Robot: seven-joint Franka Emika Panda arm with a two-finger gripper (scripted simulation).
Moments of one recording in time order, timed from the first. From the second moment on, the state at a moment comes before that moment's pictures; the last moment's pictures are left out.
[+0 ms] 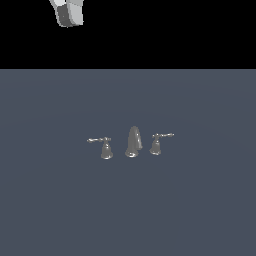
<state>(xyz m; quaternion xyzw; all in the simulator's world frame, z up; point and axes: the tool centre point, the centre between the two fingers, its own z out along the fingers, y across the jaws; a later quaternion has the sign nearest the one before) -0.192 0.074 0.353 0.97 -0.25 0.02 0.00</state>
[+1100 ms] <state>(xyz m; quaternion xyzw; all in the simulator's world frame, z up) -0.111 0.118 0.225 0.89 -0.45 0.01 0.00</state>
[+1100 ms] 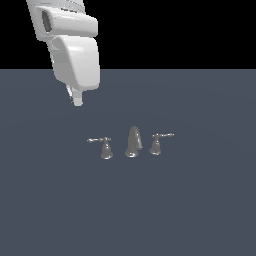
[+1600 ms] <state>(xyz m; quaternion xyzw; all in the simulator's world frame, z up) -0.077 0.124 0.178 0.85 -0.52 0.01 0.00</state>
